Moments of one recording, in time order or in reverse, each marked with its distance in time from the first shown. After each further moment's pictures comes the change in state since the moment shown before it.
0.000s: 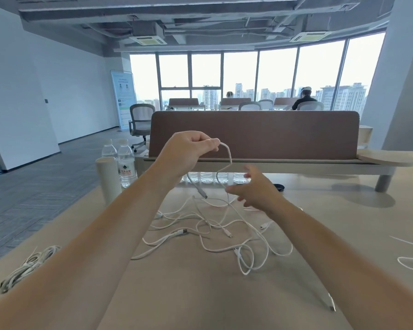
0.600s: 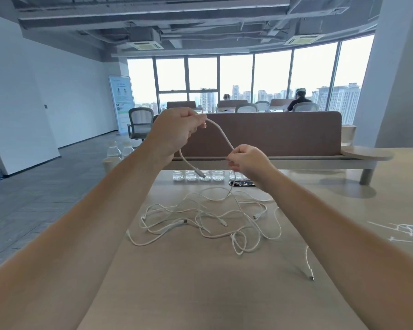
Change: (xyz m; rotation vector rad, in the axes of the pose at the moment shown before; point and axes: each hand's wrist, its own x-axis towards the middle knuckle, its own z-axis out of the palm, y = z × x) left_hand -0.021 0.051 -0.030 -0.119 0.052 0.054; right_hand -0.024 -0.050 -0.024 0.218 0.008 -0.115
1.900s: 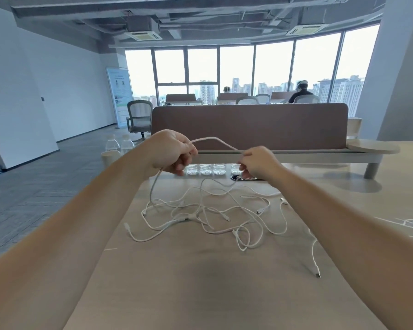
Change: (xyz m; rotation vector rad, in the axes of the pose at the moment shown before) left_hand -0.009 -0.038 -0.016 0.169 -0.276 -0.315; right_hand 0.025 0.027 -0.009 -0.317 0.027 0.081
